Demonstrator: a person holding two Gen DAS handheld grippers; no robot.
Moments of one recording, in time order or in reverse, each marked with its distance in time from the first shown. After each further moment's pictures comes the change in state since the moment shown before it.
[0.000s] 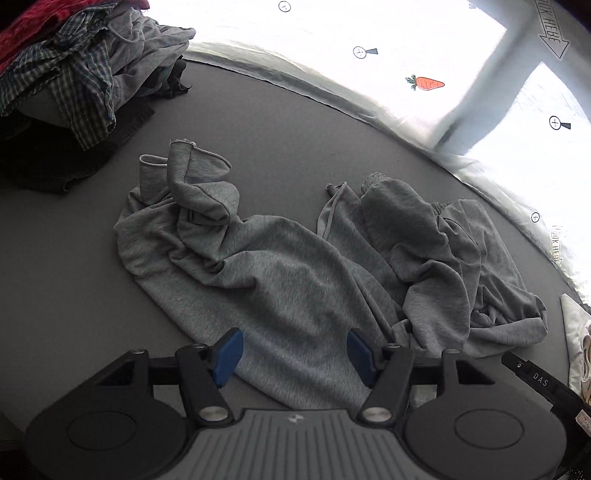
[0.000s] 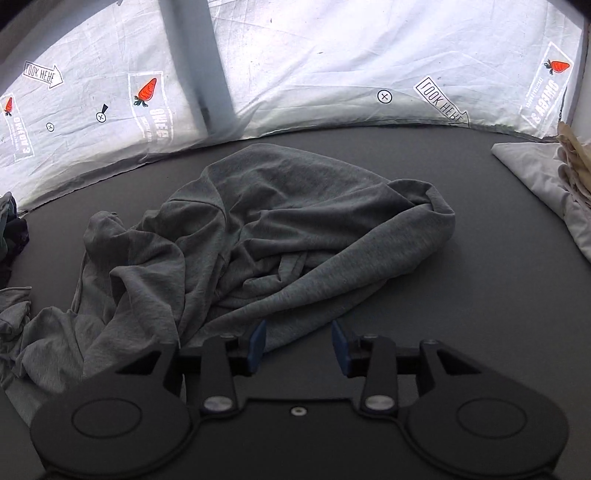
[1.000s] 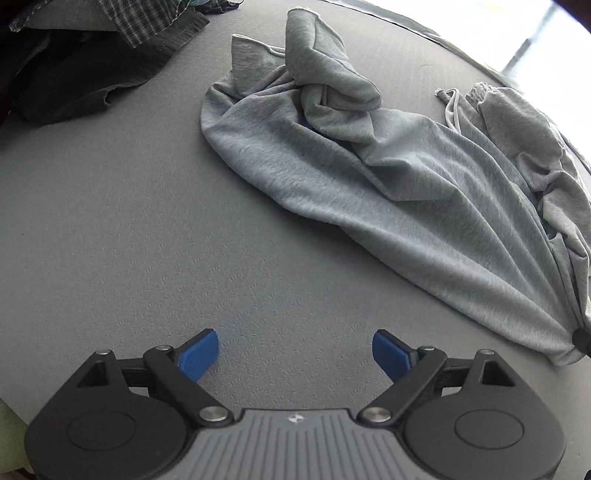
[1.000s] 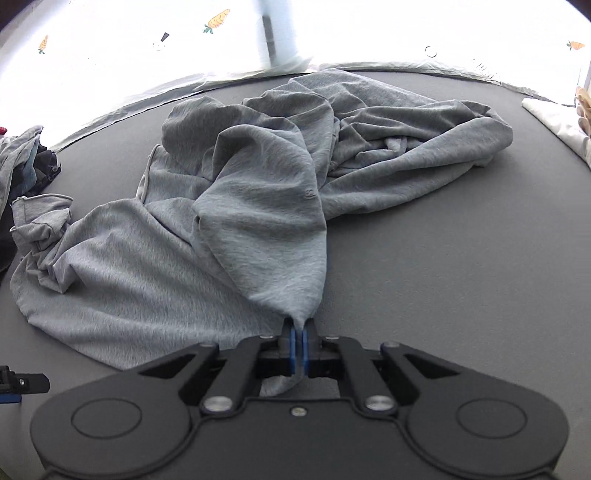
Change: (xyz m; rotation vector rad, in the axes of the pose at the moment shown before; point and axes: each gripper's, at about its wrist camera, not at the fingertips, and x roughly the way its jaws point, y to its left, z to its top) left arm 0.072 0.120 -0.036 0.107 0.176 0.098; right arm -0.021 0.084 -0.091 -0.043 0.006 -0.075
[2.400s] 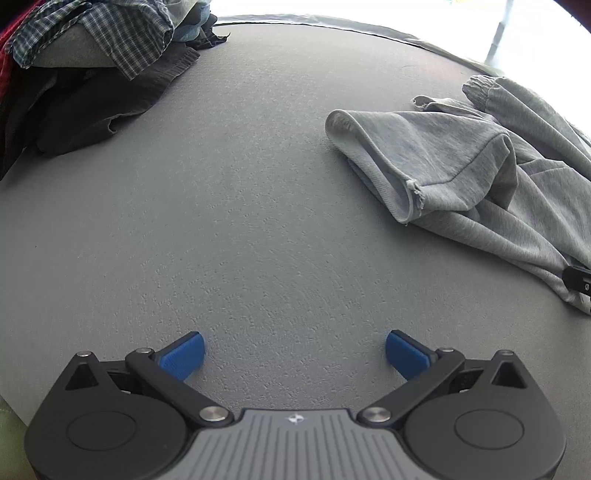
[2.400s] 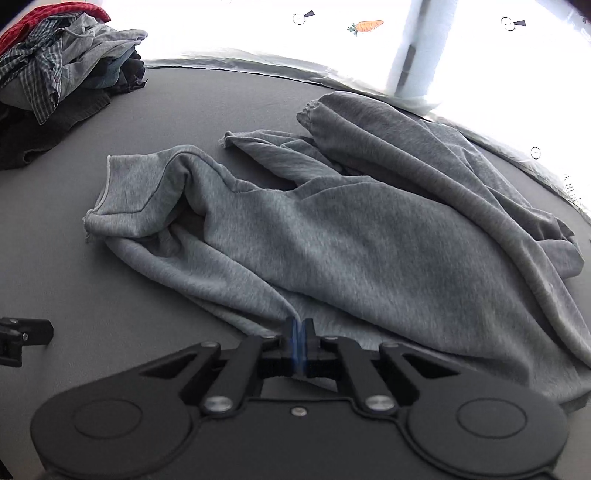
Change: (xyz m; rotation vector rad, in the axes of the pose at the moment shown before) left arm 0.003 -0.028 -0.034 0.089 -0.143 0.084; right arm 0.027 0.062 -0.028 -0.378 -0.021 0.095
